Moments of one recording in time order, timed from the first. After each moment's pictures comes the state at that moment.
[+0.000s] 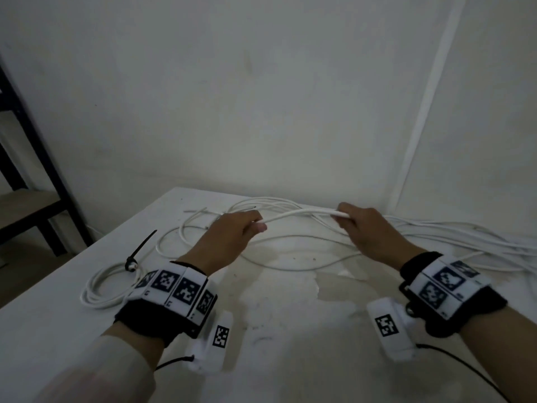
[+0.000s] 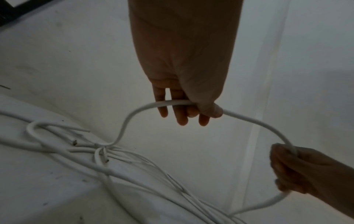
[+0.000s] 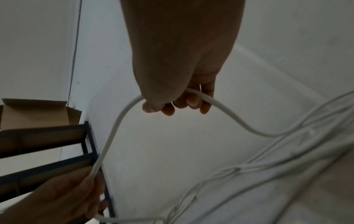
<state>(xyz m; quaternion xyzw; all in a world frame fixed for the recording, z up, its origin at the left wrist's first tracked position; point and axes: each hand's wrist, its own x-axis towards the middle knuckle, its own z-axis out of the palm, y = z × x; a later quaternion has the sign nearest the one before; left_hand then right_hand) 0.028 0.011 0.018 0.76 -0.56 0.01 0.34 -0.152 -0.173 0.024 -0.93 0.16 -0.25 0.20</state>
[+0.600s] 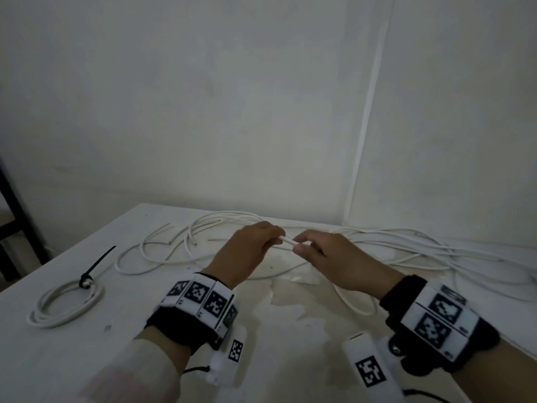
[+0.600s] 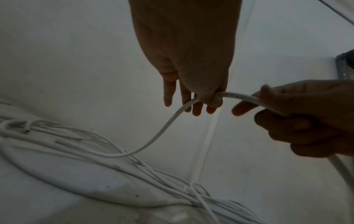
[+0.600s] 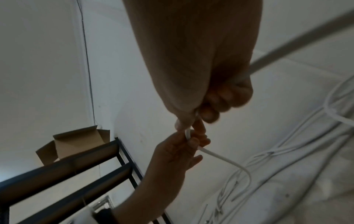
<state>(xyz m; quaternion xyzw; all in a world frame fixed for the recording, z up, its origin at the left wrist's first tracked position) -0.049 -0.049 0.020 0.66 -0.66 0.11 0.33 -0.213 -0.139 0.051 -0.93 0.19 -0.15 0.28</state>
